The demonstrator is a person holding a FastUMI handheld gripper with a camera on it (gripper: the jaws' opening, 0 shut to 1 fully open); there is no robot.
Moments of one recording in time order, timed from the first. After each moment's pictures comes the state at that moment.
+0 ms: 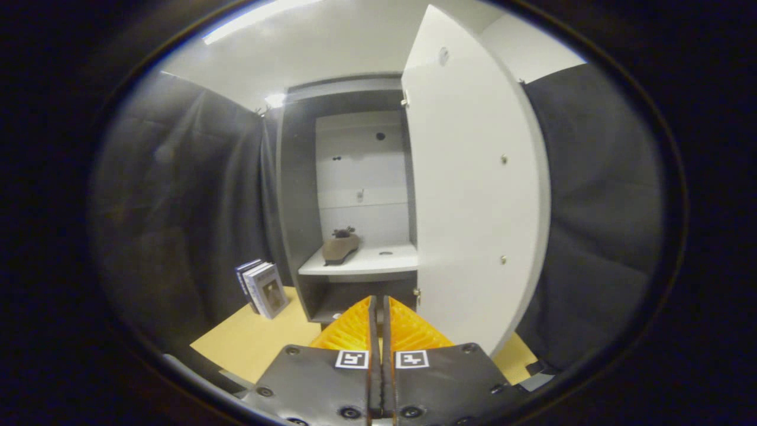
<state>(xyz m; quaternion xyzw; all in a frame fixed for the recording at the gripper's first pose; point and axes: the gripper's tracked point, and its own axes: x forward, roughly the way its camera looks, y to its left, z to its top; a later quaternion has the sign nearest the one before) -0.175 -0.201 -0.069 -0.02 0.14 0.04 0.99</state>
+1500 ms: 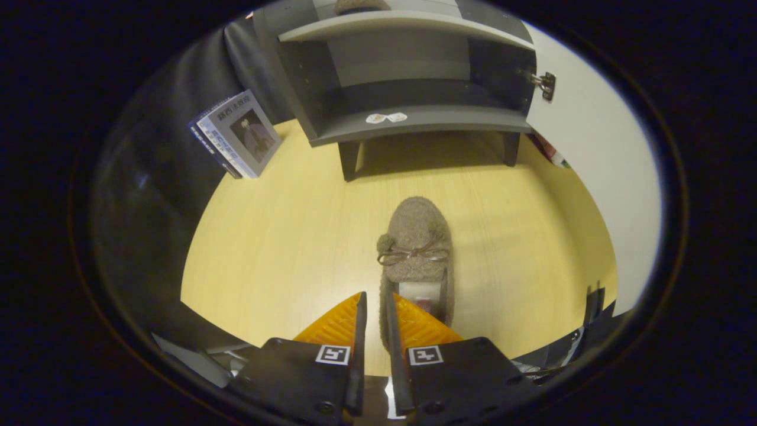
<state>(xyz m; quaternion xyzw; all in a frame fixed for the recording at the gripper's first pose) -0.159 -0.090 -0.439 -0.02 0.56 0.00 0.83</state>
